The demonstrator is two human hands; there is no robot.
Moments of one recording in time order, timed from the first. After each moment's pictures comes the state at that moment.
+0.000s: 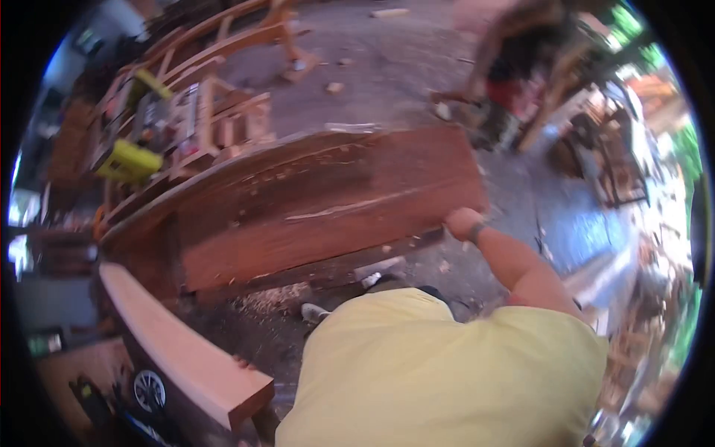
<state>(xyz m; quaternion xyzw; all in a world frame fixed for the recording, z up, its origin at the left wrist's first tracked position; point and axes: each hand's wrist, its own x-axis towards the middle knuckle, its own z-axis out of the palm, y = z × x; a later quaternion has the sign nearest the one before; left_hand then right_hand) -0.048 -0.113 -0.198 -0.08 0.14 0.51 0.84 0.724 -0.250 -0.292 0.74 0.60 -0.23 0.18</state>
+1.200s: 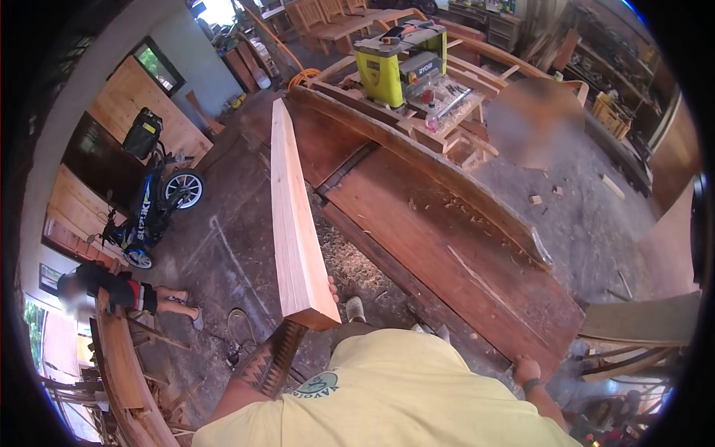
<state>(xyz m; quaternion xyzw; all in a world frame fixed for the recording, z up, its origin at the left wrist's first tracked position) -0.014 -0.144 -0.215 -0.01 0.06 0.58 0.82 0.730 -0.229 -0.286 0.65 0.70 -0.22 0.19</state>
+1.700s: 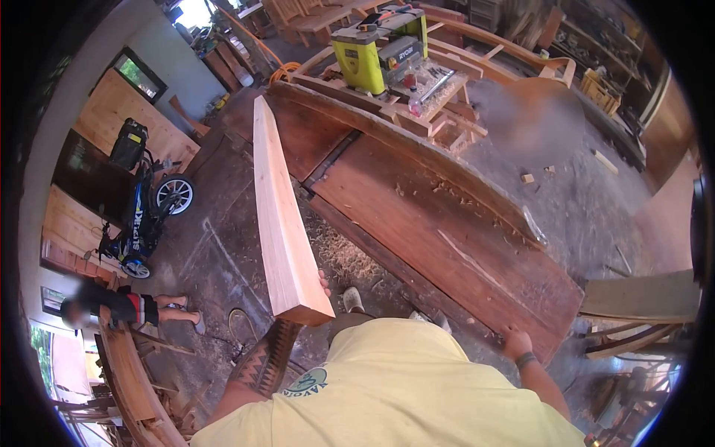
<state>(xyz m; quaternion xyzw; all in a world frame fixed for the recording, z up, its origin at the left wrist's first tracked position) -0.021 -0.141 -0.223 0.00 0.08 0.53 0.85 0.689 -0.198 -0.285 0.61 0.75 -0.23 0.08</state>
